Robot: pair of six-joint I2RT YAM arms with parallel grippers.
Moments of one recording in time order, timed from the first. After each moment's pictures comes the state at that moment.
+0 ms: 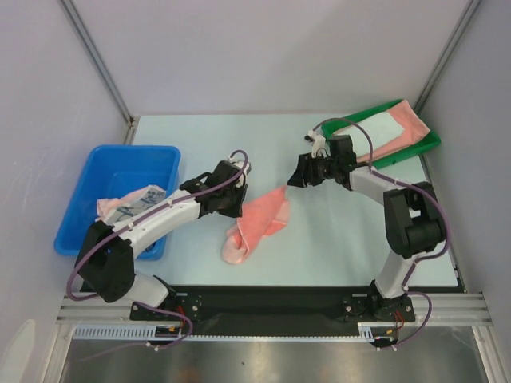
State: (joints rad) left arm -0.66 1.44 1.04 -0.57 -0.03 -0.33; right arm 0.28 1.76 1.10 -0.04 -0.66 0.13
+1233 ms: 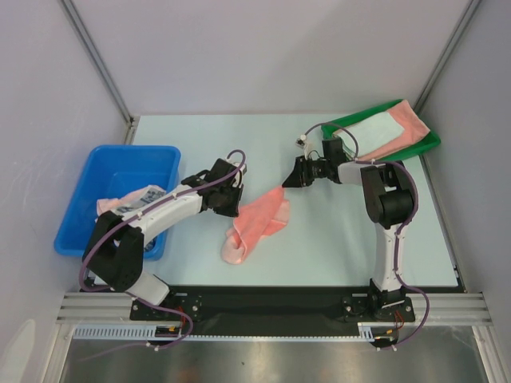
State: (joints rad) left arm -0.58 1.52 1.03 -0.56 0.03 -0.30; right arm 0.25 2.14 1.29 0.09 -0.98 0.07
